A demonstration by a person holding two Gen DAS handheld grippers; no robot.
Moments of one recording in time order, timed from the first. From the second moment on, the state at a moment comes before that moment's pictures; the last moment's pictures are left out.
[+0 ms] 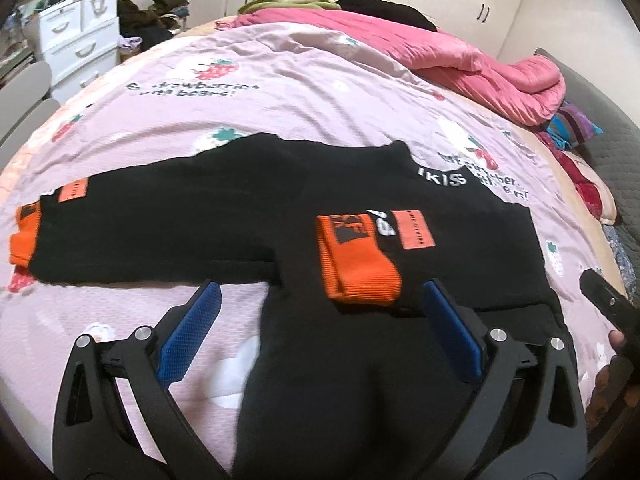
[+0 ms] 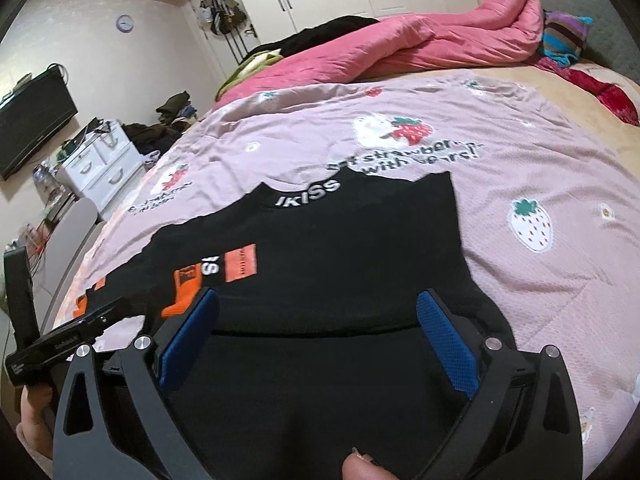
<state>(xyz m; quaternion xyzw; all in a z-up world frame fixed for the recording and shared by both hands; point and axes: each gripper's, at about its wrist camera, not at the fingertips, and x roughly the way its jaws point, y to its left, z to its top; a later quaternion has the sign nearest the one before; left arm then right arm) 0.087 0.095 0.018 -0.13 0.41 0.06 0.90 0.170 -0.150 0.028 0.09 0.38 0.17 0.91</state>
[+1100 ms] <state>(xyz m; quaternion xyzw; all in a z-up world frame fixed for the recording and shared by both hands) 0.030 0.211 0.017 -0.22 0.38 0.16 0.88 0.166 -0.018 0.048 0.01 0.37 0.28 0.89</state>
